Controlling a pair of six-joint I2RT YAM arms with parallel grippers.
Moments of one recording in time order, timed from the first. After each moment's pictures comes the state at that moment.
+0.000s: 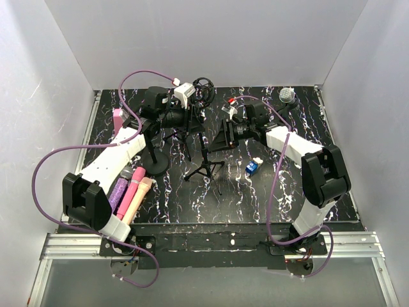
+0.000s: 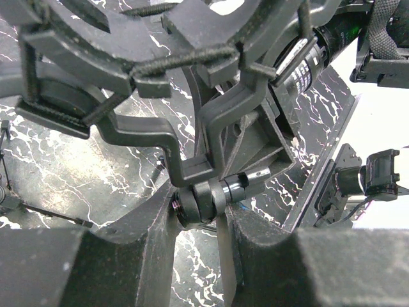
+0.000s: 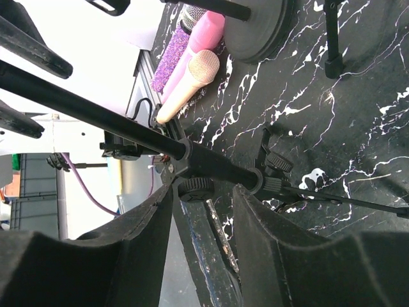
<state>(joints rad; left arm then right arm) -0.44 1.53 1.37 -0.36 0.62 -0.17 0.45 1.74 1.22 -0.16 -1.02 0.51</state>
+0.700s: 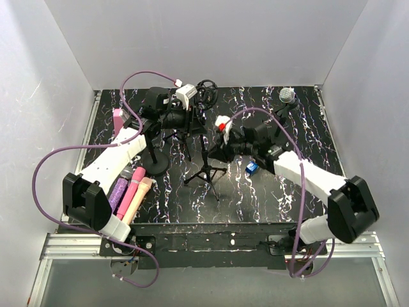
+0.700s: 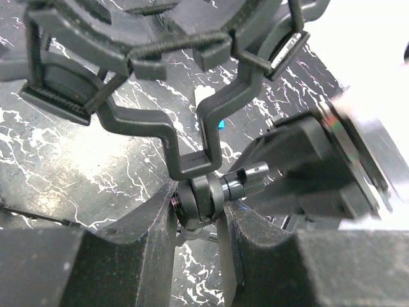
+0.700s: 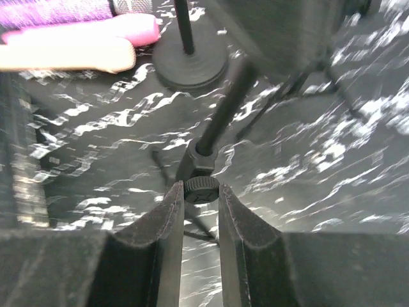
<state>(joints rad) -0.44 1.53 1.37 -0.36 0.64 -0.17 0.62 1.44 1.00 -0.04 -0.64 -0.07</state>
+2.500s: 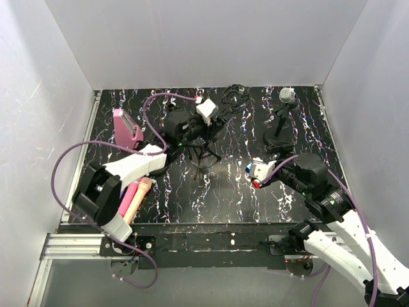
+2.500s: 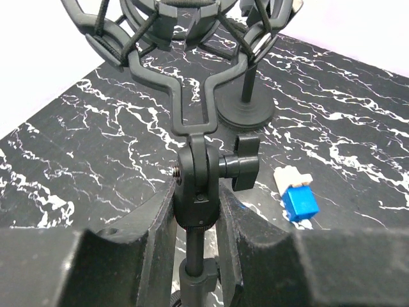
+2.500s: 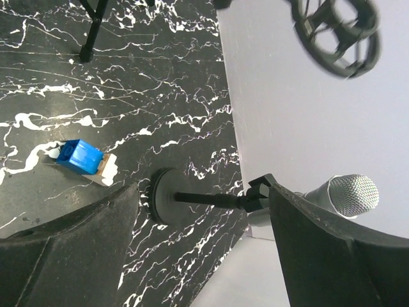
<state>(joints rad) -0.63 1.64 1.11 0.42 0.33 0.07 0.63 0.59 0.74 -0.47 -0.09 -1.11</state>
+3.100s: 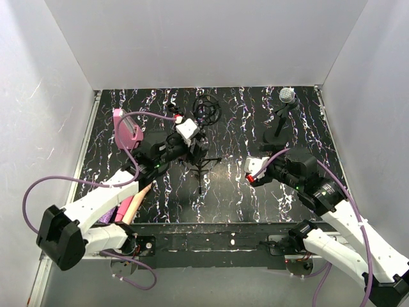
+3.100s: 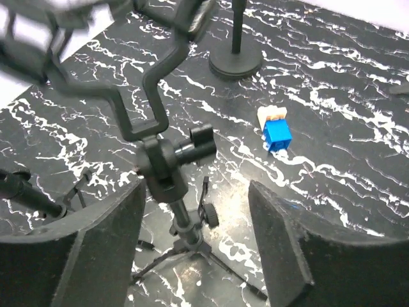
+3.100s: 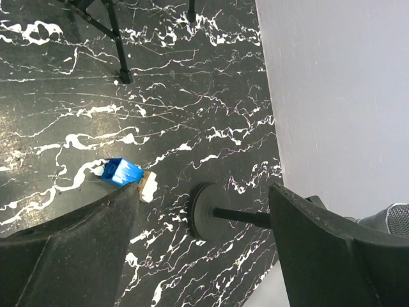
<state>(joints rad) -0.65 1.19 0.83 0.21 0.27 0.12 0.64 0.70 0.76 -0.47 -0.15 -1.00</state>
